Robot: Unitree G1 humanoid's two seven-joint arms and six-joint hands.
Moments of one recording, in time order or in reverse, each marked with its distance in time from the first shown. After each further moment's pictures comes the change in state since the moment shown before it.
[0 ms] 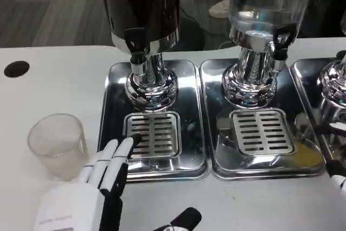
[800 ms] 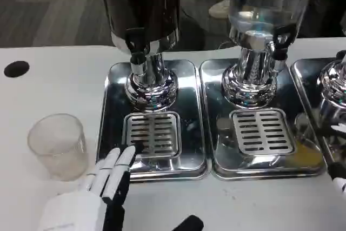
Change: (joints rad) left arm 0.042 0.004 -0.015 0.000 0.001 -0.009 0.005; right arm 0.017 -0.006 -0.005 -0.001 0.001 -0.019 -0.006
